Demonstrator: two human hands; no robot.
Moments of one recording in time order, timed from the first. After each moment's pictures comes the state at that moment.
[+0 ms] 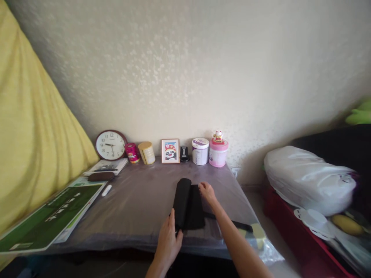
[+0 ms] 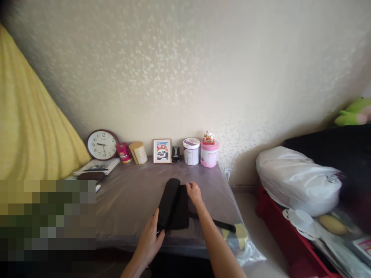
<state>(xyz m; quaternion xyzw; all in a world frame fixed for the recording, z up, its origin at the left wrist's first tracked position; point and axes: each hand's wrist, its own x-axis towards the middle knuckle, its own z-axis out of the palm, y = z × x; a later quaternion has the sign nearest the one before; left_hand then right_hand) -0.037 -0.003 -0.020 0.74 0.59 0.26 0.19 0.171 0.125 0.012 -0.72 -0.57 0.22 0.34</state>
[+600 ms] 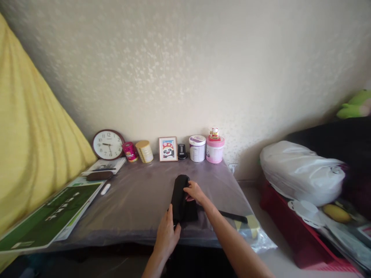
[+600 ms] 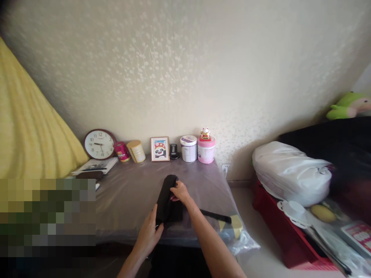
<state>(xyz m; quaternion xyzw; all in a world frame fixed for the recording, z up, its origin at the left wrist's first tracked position) -0.037 -0.004 -0.016 0.73 0.59 0.28 0.19 0.117 0.104 0.035 -0.63 -0.50 0.48 0.35</state>
